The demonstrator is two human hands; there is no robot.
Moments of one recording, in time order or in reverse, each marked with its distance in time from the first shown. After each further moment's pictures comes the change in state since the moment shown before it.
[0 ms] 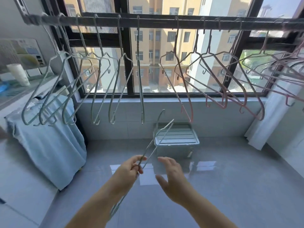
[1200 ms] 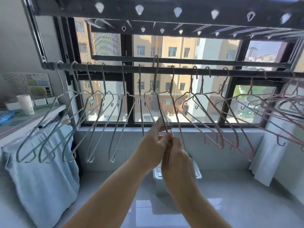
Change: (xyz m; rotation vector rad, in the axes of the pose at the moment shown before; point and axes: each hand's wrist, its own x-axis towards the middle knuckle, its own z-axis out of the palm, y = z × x) left_hand 0.022 0.195 0.007 -0.014 0.085 0.446; right_hand 0.046 -0.101 -0.114 0.084 0.607 -0.101
